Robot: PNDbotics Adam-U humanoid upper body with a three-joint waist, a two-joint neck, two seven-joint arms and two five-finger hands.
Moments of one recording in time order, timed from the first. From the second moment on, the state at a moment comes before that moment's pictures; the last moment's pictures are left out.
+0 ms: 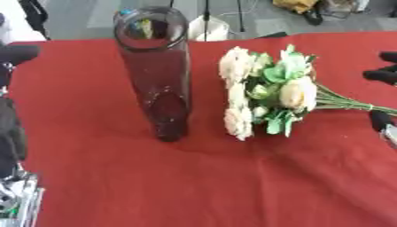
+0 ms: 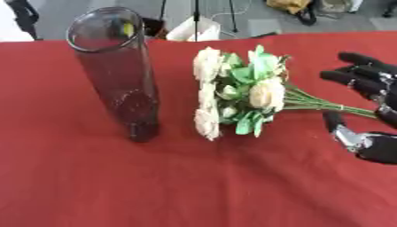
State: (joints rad) left arm -0.42 0.10 -0.03 -1.98 -0.27 -0.32 0.28; right arm -0.13 -0.94 -0.10 -1.99 0.66 -0.24 0.06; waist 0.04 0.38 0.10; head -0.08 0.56
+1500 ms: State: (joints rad) left arm -0.42 0.10 -0.06 -1.98 -0.26 -0.32 0.25; right arm -0.34 -1.02 -0.05 -1.73 0.50 -0.12 0.31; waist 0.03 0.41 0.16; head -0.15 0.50
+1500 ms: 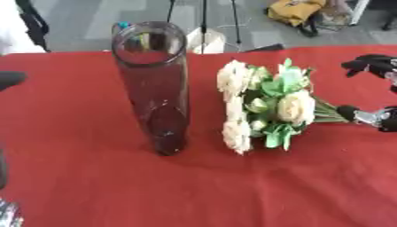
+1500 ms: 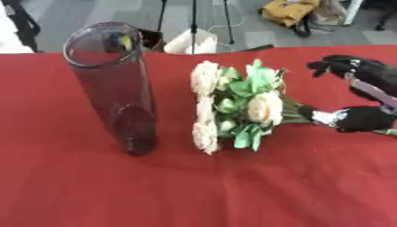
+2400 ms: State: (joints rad) left arm -0.43 0.10 -0.06 -1.98 -0.27 -0.32 0.24; right arm -0.36 -1.02 -0.05 -1.62 0.51 -0.19 0.30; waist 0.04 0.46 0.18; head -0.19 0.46
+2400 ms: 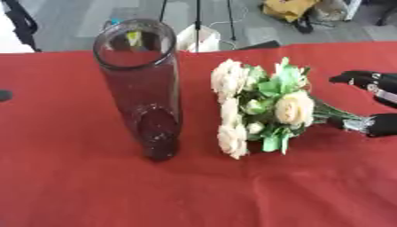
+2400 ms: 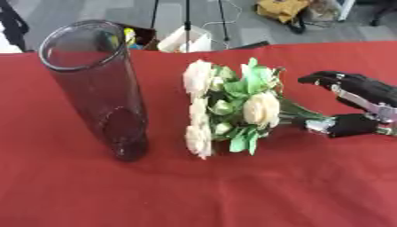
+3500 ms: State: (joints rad) left arm -0.43 0.10 -0.08 -1.98 -0.27 -0.32 0.23; right arm -0.38 -1.01 -0.04 -1.52 0.62 -0.23 0.30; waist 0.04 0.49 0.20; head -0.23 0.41
